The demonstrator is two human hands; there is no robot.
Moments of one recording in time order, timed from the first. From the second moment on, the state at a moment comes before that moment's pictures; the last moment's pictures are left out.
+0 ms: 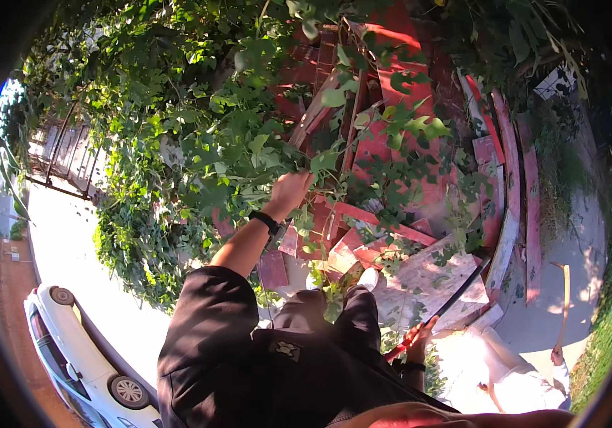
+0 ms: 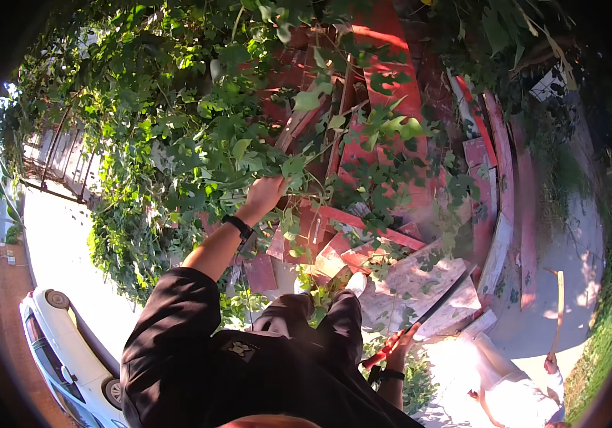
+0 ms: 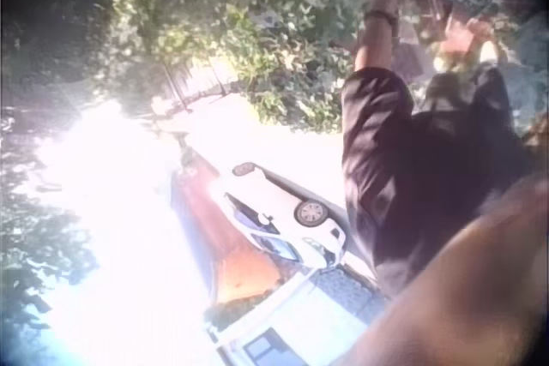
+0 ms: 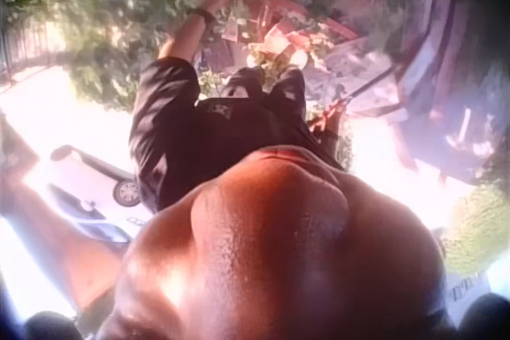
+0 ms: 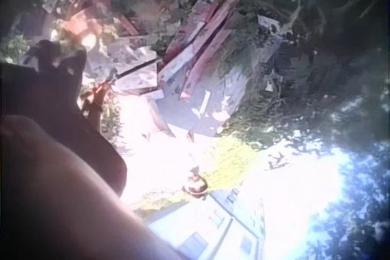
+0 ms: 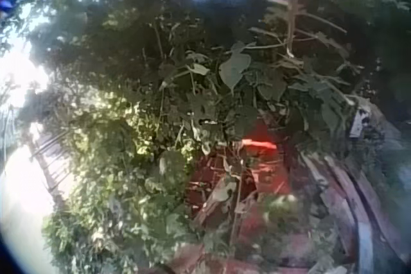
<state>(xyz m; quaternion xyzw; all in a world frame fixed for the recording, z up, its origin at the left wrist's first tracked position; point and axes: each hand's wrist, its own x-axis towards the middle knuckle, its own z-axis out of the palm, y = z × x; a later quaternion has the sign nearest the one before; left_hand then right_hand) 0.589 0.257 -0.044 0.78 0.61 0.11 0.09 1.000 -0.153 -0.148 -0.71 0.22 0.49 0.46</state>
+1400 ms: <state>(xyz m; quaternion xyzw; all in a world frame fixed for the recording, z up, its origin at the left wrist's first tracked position) 0.541 -0.760 -0.128 0.27 0.96 -0.03 0.11 0.995 -0.301 -0.084 -0.49 -0.70 0.48 0.21</state>
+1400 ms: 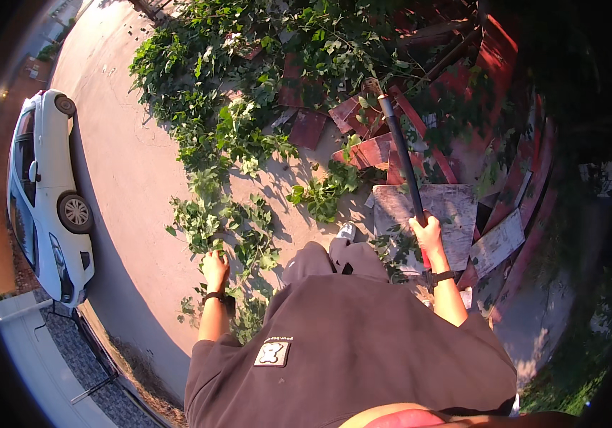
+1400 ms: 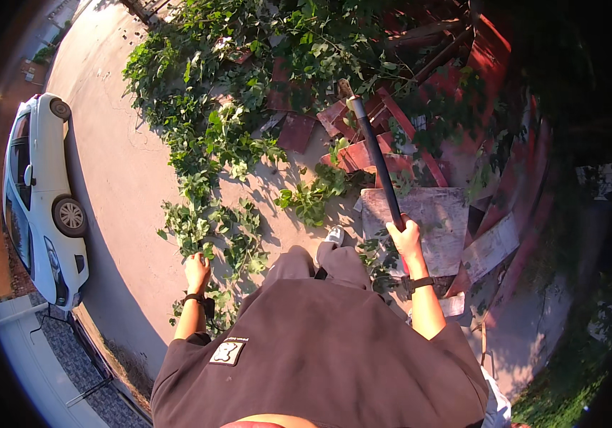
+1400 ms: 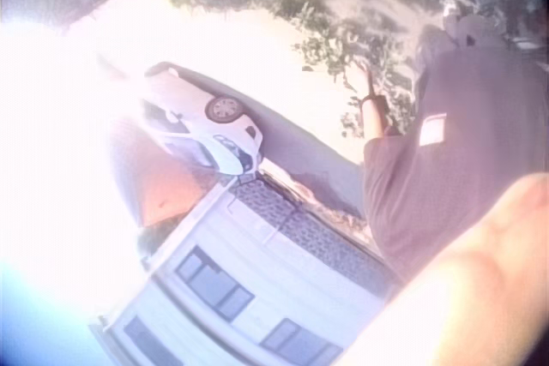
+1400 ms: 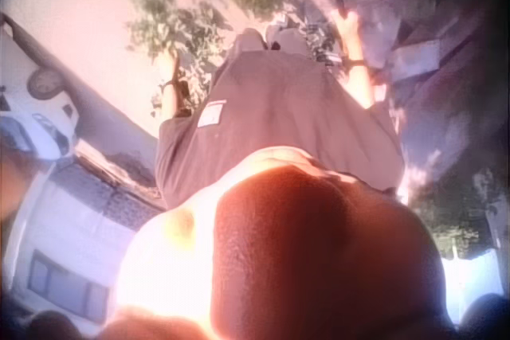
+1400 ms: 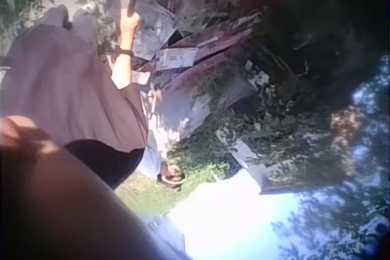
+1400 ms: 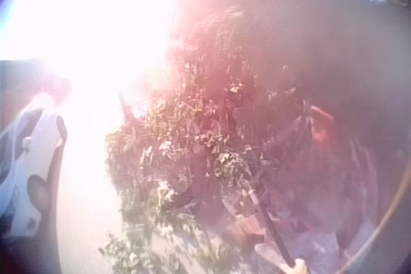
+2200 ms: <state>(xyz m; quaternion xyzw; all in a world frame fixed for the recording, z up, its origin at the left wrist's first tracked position) 0.782 -0.714 -0.030 0.56 0.80 0.18 0.09 1.099 -0.513 -0.087 -0.41 -0.88 0.23 -0.11</state>
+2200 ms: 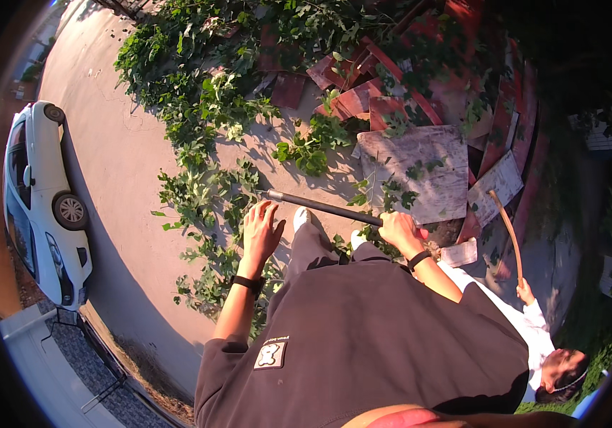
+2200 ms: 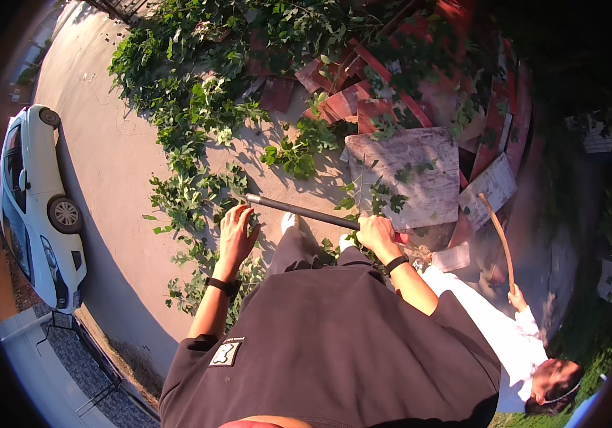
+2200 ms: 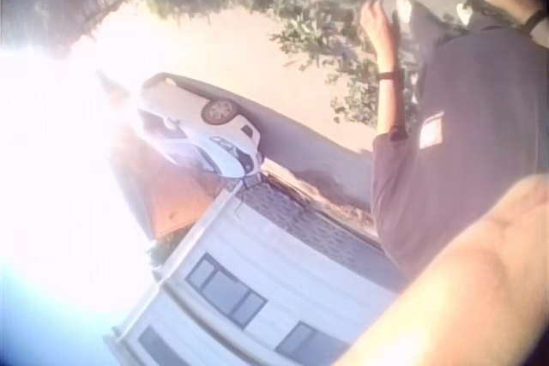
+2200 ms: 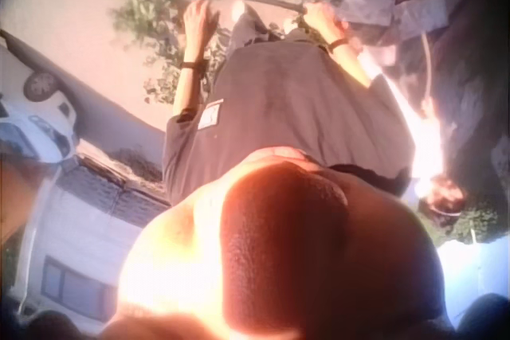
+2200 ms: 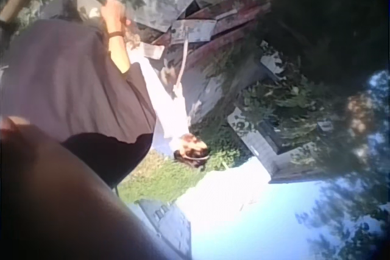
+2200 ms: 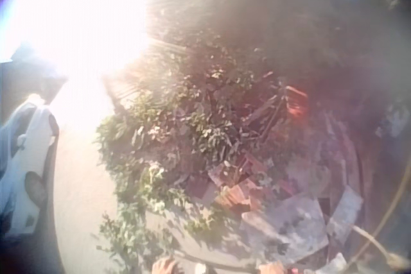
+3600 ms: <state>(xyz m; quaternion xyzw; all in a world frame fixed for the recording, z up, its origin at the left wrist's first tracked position) 1.241 -0.625 -0.035 0.67 0.72 0.12 0.08 1.477 -0.428 -0.075 -0.26 -0.87 0.35 -0.24</state>
